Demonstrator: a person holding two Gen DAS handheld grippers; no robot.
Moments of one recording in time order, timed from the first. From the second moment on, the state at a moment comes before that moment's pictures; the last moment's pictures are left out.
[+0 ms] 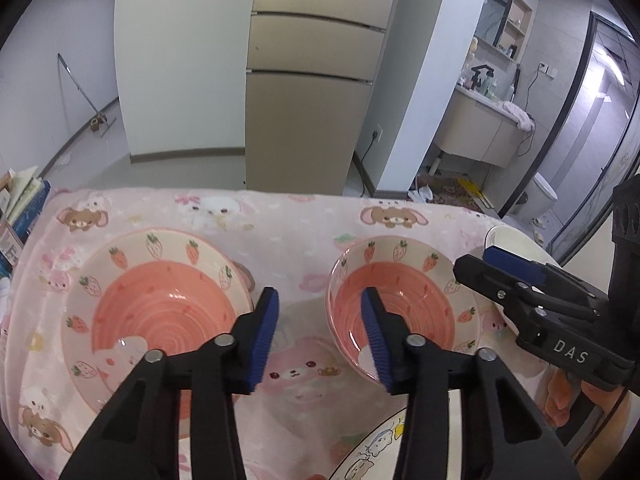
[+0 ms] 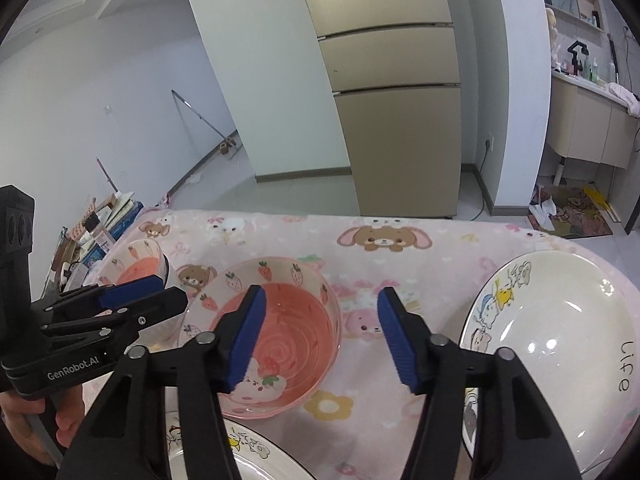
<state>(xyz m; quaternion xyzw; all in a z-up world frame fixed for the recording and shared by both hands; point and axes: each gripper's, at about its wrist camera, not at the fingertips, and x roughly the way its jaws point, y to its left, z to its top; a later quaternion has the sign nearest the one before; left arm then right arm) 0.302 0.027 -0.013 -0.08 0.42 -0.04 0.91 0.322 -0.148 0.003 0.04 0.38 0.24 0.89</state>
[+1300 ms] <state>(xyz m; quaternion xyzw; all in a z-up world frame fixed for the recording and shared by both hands) 0.306 0.013 -0.026 -0.10 0.43 -0.05 0.89 0.338 -0.137 -0.030 0.03 0.45 0.26 0.85</state>
